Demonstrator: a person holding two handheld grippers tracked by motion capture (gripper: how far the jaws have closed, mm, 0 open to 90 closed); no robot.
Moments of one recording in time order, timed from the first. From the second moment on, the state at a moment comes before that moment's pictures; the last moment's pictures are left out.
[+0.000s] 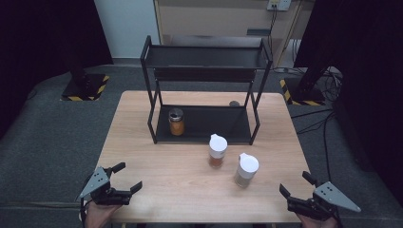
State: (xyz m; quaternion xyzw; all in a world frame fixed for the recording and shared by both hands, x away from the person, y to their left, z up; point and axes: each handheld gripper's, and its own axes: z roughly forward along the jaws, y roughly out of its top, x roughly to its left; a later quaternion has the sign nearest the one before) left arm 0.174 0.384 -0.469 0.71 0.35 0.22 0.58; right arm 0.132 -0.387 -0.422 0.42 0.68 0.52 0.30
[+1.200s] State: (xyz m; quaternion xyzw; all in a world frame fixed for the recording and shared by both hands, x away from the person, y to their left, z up) left arm 0.176 0.385 -0.469 0.71 0.34 0.21 0.58; right arm 0.192 -0.322 -0.368 0.37 0.73 0.52 0.24
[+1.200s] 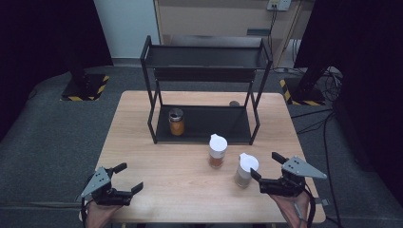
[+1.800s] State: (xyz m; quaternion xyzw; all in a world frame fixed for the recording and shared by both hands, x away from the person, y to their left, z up) left arm 0.176 0.386 -0.470 0.71 0.34 0.21 0.58; right arm 0.228 -0.281 -0.351 0.37 0.75 0.50 0.22
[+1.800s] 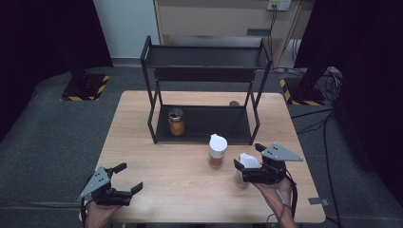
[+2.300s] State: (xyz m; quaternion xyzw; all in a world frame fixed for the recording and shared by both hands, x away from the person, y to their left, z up) left arm 0.177 0.387 -0.470 0.71 0.34 0.21 0.58; right arm 0.270 -0.245 -0.334 0.36 0.79 0.47 0.18
